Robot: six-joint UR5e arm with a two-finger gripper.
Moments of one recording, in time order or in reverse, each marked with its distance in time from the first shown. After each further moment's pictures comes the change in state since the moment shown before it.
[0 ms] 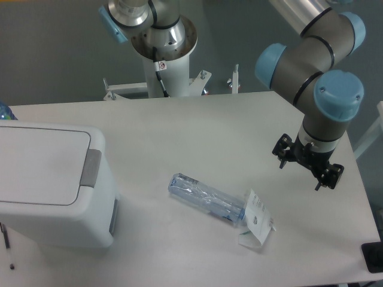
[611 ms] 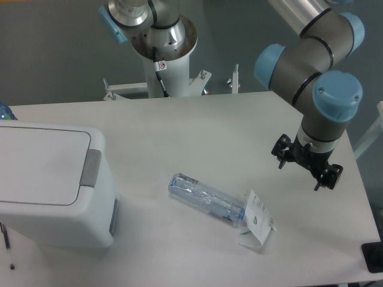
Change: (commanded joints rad) arm -0.003 0.000 -0.003 0.003 -0.003 -0.003
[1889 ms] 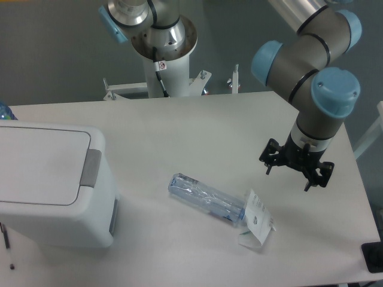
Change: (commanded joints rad) arm -0.003 0.038 -0.045 -0.040 -0.127 -0.280
